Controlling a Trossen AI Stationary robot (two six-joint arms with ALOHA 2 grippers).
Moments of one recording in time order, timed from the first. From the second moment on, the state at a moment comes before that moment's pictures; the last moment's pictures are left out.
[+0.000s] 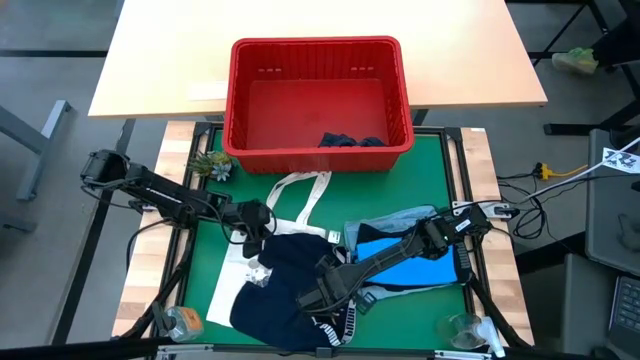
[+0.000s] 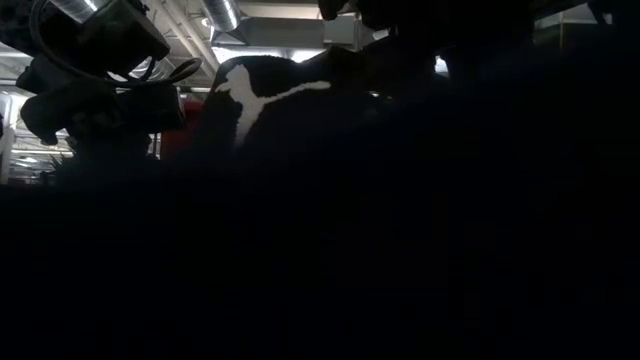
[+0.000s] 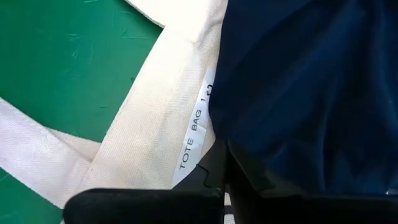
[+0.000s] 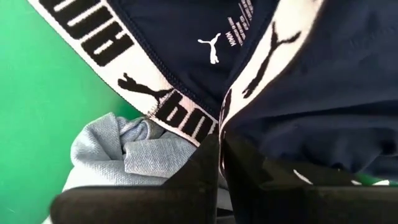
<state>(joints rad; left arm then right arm) -0.13 1.22 0.36 -0.02 0.00 -0.41 0.46 2.48 2.33 -1.56 -0.01 -0.38</state>
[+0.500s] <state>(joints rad) -0.07 1.08 0.36 -0.32 -0.09 -0.44 0.46 2.48 2.33 -1.57 -0.01 -0.29</state>
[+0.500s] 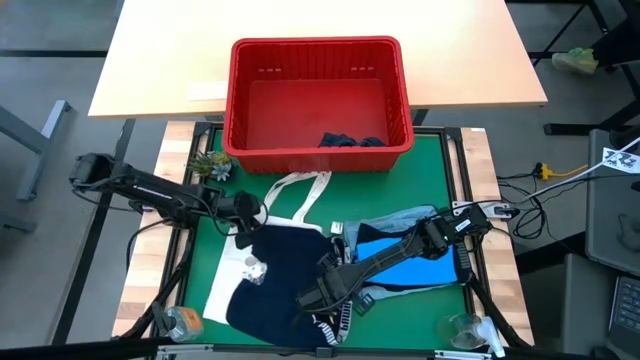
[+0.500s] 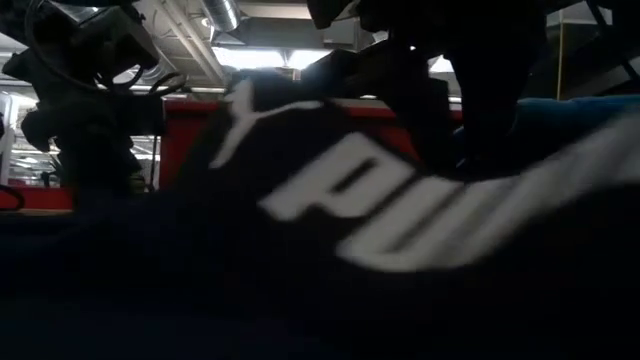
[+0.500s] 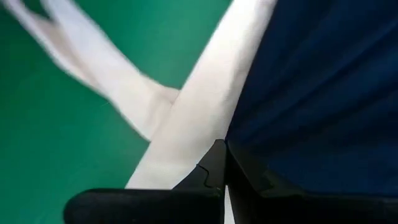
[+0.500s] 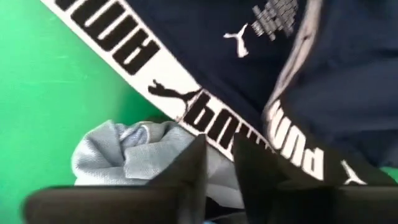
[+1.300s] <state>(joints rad) 0.10 0.84 0.36 -0.59 -0.12 -0.39 0.27 2.38 2.35 -1.51 0.19 -0.16</state>
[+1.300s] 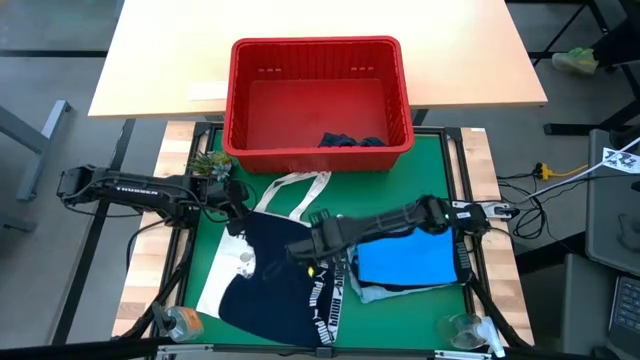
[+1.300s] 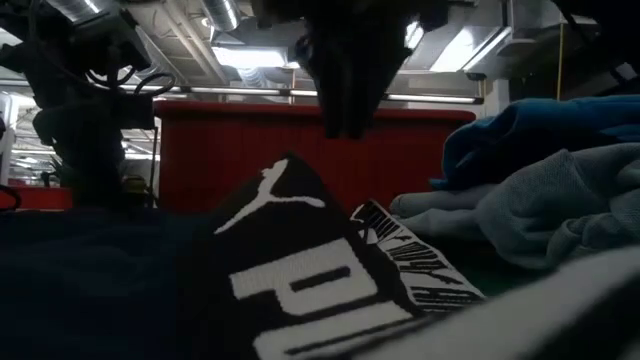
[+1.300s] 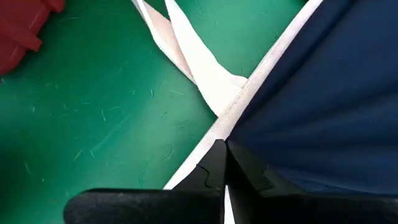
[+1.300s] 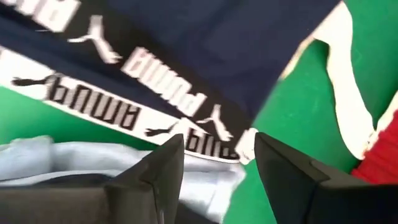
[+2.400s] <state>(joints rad) 0.10 0.84 0.36 -0.59 -0.39 -0.42 0.03 2.40 1.98 -1.36 0.14 -0.16</state>
